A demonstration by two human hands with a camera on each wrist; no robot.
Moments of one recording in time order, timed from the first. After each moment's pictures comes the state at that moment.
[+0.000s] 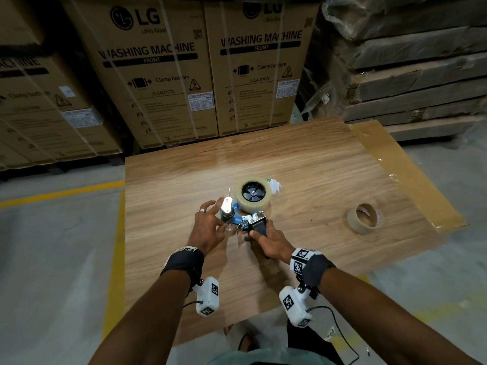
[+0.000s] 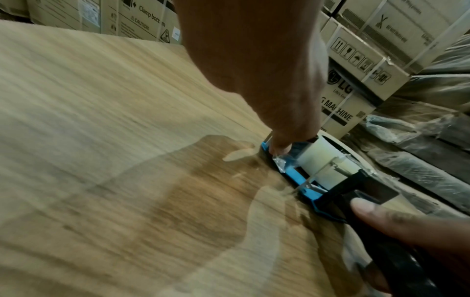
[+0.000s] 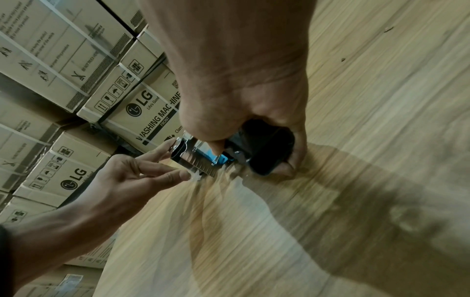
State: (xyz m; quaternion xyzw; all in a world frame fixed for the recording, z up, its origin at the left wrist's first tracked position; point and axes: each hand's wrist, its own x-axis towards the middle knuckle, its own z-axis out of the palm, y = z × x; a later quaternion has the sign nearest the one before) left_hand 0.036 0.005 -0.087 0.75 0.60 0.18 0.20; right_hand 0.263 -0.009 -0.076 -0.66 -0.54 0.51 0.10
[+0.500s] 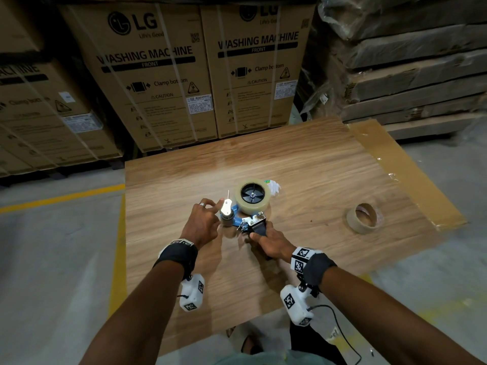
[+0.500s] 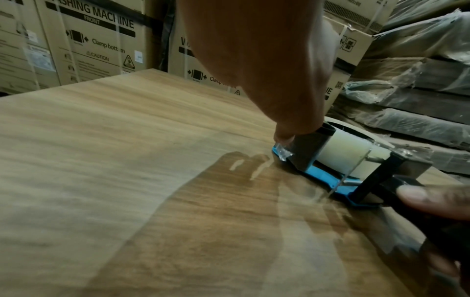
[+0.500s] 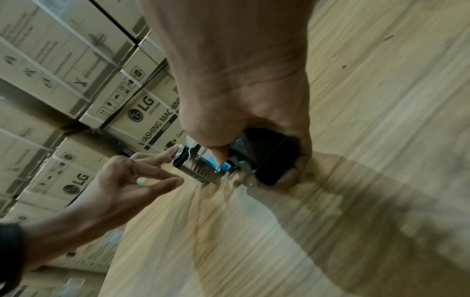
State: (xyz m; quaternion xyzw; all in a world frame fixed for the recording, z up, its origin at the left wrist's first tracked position) left_hand 0.020 0.023 -0.069 0.84 0.53 0.10 0.07; right_hand 0.262 -0.005 -0.071 -0.67 -0.54 0.51 0.04
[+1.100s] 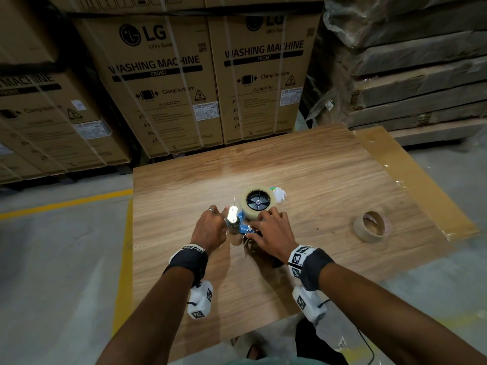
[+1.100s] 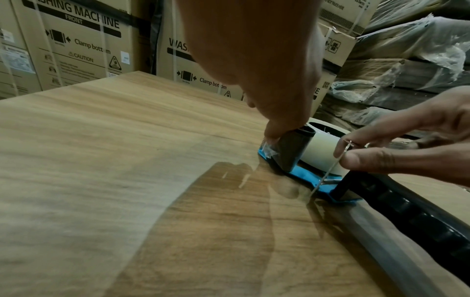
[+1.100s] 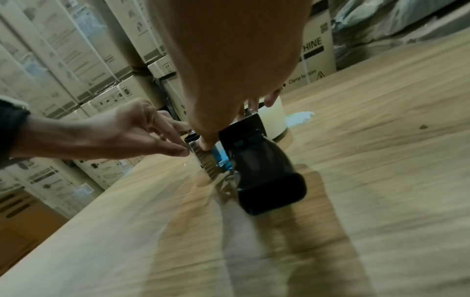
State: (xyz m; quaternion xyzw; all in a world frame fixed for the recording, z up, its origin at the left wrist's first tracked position) left_hand 0.040 0.023 -0.049 0.80 0.59 0.07 0.10; right_hand 0.251 0.018 -0.050 -0.54 -0.84 0.09 0.02
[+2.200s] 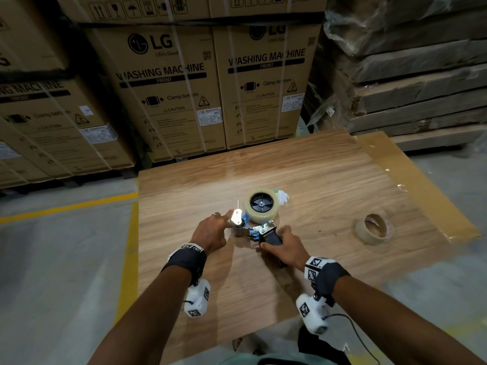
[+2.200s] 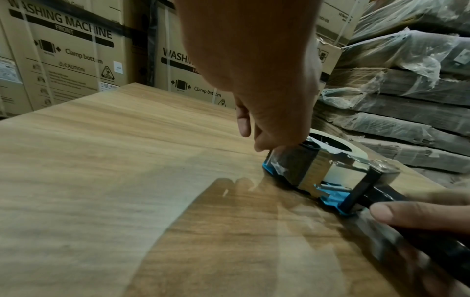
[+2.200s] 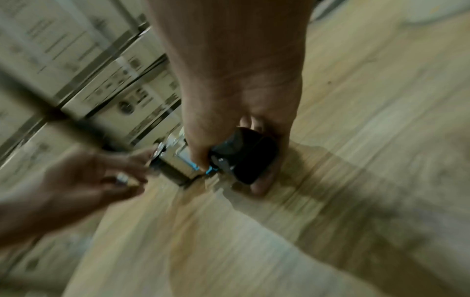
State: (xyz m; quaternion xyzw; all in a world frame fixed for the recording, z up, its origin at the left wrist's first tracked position) left_hand 0.027 0.019 -0.041 0.79 0.60 -0.01 0.15; right_hand 0.279 -0.006 -0.074 -0.69 -0.57 0.43 0.13
